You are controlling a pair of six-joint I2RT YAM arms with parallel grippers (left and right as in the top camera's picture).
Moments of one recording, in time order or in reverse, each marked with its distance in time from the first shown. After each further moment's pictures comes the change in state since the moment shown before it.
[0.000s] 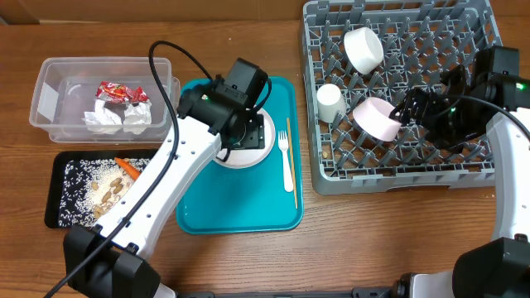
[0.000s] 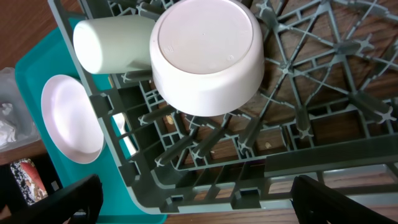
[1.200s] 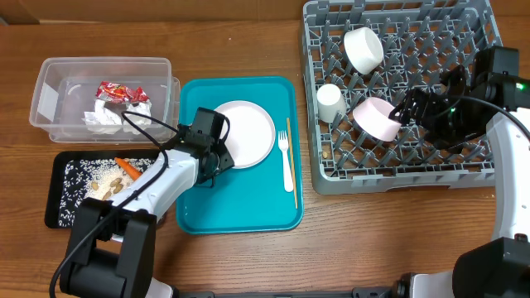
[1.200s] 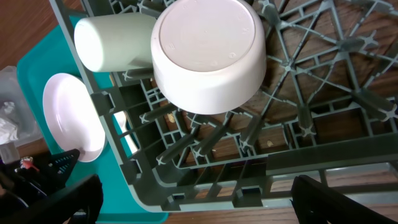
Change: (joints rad) left arm 0.199 0.000 -0.630 0.698 0.115 -0.223; right arm 0.000 0.000 0.000 -0.005 -0.008 0.000
